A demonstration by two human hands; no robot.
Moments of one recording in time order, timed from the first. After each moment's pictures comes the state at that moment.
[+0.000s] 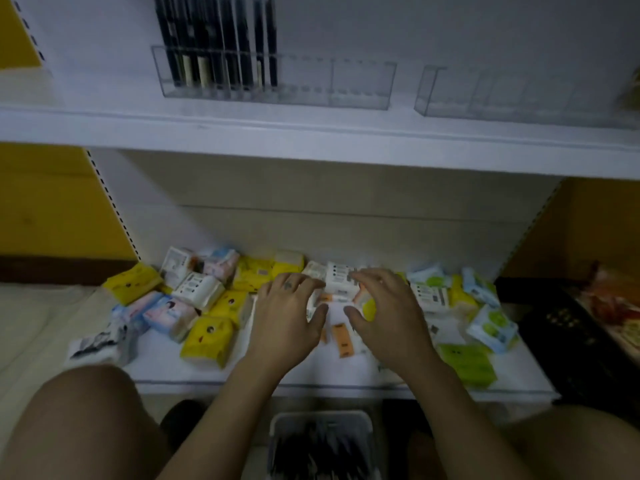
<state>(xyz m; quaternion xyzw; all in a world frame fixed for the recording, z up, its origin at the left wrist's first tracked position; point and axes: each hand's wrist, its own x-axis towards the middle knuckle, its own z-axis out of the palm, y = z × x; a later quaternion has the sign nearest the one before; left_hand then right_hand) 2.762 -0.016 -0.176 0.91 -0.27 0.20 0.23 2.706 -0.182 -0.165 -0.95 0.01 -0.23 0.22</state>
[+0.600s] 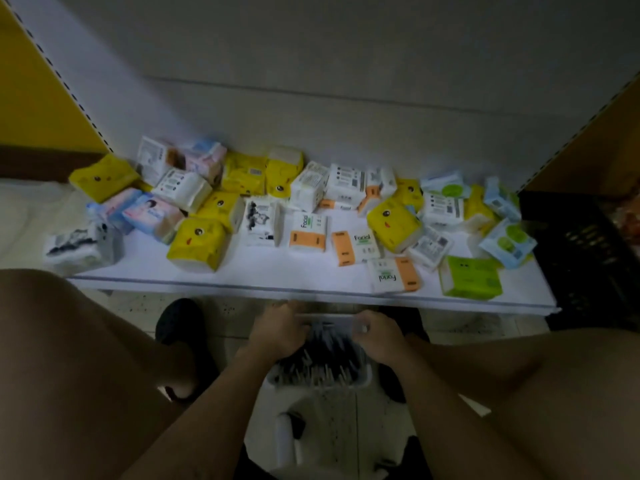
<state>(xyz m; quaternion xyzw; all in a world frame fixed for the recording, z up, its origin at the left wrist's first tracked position) 2.722 -0.005 -0.357 0.92 -0.15 -0.27 0.23 2.659 -0.198 -0.364 -0.86 0.21 0.24 0.39</state>
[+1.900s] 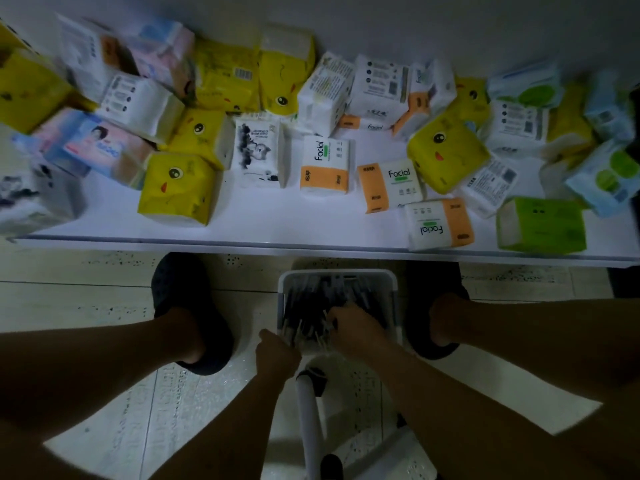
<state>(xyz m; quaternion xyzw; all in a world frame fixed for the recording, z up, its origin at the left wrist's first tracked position) 2.682 0.025 -0.503 0.79 0.30 -0.41 0.34 2.682 -0.133 -0.487 -0.89 0.10 0.37 0.25</state>
